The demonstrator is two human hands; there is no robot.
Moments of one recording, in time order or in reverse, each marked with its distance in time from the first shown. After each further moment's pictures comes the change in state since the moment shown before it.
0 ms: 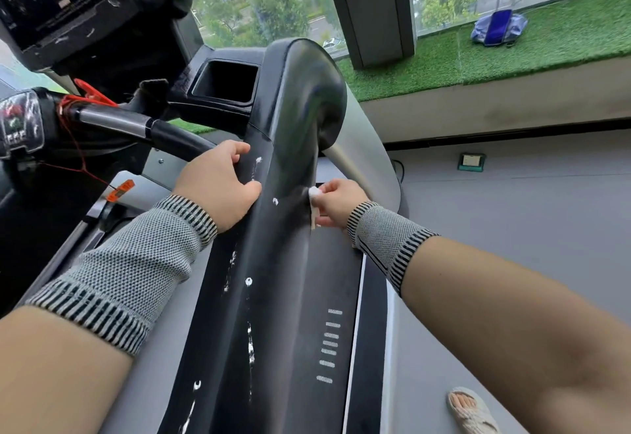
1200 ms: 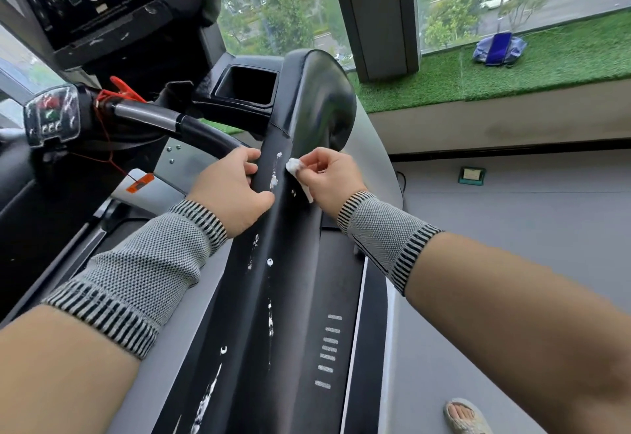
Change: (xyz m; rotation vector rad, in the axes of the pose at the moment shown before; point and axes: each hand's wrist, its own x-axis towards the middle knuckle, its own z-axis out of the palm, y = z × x) left_hand -0.031 -0.008 -0.011 -0.192 -0.050 0.000; right_hand -0.040 -0.037 0.026 -0.068 0.079 -0.492
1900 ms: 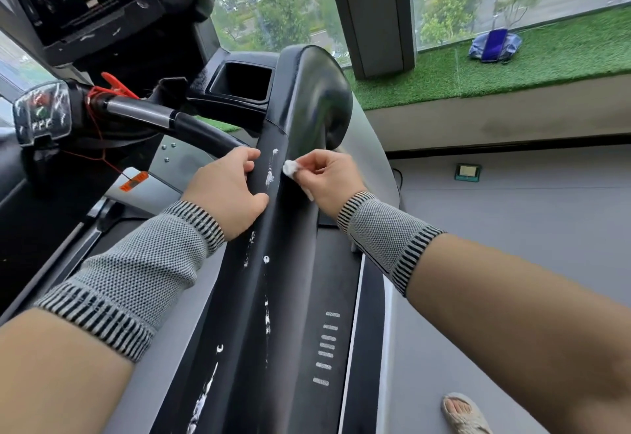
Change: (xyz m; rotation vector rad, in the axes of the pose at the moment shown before) left_hand 0.000 -0.007 0.004 0.153 0.017 0.048; right_hand -0.008 0.002 -0.003 -0.014 -0.006 -0.032
